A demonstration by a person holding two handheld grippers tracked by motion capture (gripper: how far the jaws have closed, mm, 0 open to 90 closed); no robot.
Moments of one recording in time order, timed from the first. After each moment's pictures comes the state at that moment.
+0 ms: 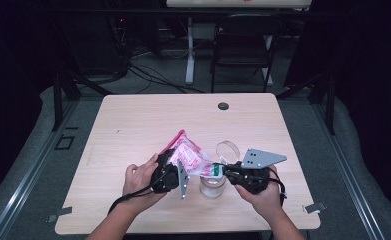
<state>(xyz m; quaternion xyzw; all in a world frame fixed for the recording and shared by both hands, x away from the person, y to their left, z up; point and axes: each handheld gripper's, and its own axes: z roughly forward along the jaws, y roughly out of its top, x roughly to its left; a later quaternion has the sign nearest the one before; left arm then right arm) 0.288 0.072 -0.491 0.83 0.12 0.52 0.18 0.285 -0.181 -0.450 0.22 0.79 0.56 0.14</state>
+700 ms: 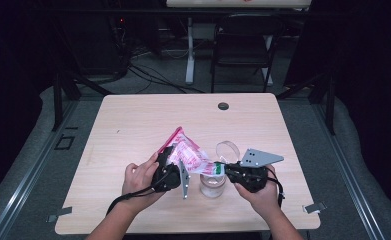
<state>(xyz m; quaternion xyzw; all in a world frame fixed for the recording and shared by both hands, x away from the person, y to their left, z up) 0.289 0.071 -0.491 0.81 0.11 0.55 0.15 0.294 -0.183 -0.467 0.25 0.79 0.54 0.15</state>
